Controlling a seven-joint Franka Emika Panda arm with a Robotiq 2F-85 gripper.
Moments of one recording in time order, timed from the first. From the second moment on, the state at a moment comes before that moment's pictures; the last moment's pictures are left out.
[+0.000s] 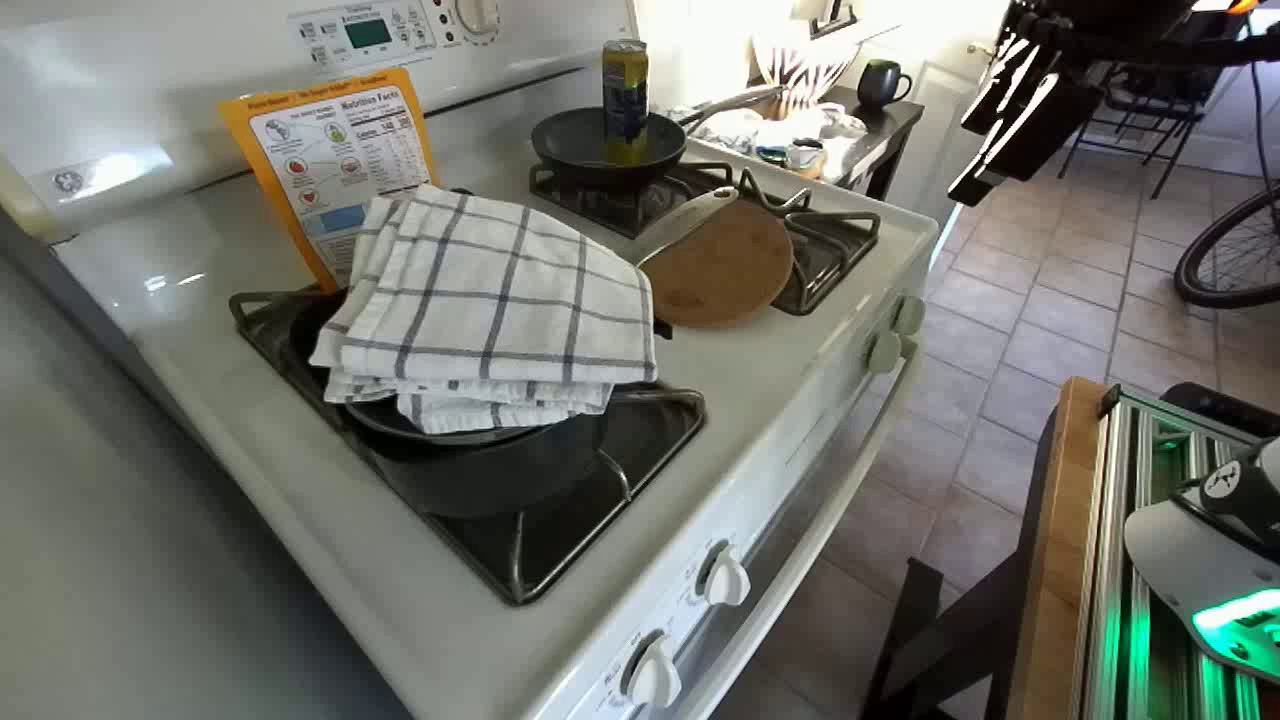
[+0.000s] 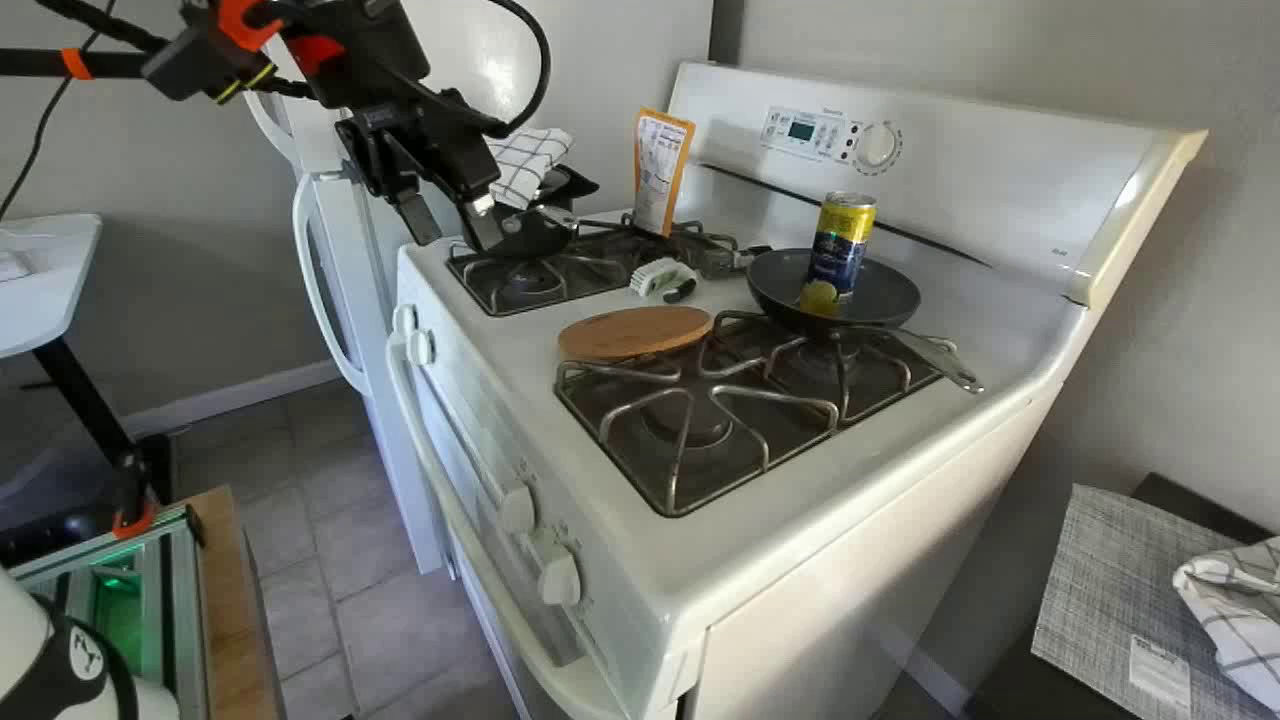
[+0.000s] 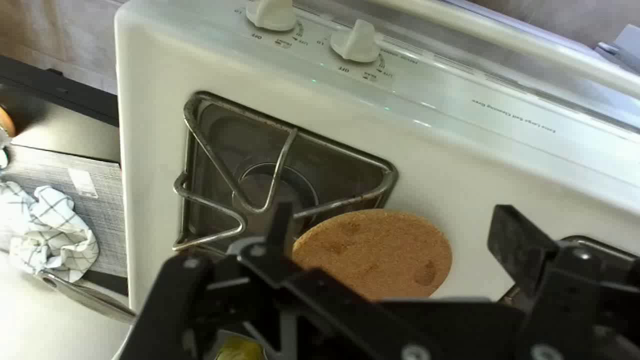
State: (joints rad) arm 0.06 -0.86 0.16 -2.75 -0.13 2.15 -0.03
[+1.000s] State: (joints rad) arm 0.06 -0.86 0.14 -2.74 -0.13 2.17 -0.01
